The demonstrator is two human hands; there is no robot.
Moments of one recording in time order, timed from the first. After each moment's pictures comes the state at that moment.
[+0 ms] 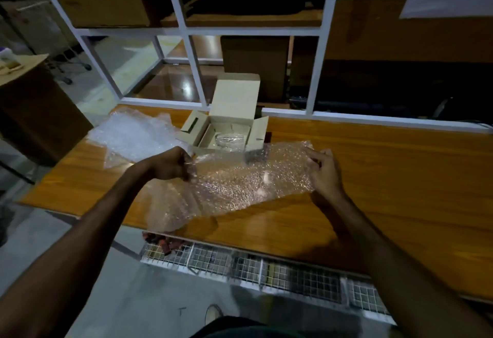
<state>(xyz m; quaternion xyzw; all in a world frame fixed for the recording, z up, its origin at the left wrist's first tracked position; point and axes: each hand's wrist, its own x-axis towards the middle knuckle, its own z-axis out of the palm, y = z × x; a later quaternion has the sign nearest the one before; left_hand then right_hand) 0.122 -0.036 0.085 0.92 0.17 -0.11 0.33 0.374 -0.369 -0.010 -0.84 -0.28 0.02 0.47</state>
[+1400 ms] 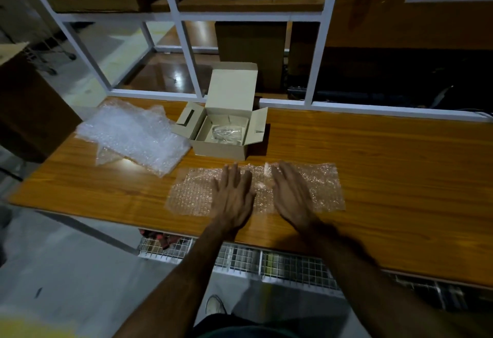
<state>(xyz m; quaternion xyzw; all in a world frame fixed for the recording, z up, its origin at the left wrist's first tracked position) 0.163 -0.189 -0.059 0.96 0.26 -0.01 0.08 0.301 -0.328 -0.070 -0.90 -0.40 0.01 0.16</state>
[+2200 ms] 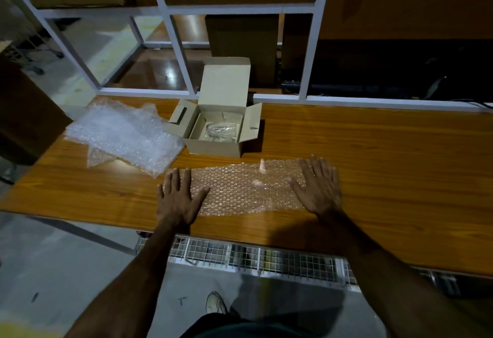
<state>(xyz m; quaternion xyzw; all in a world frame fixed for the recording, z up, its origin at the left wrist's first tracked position) 0.093 -0.088 -0.080 0.92 0.38 -0.02 0.11 0.354 -0.387 -0.084 -0.95 -0.30 0.07 0.09</state>
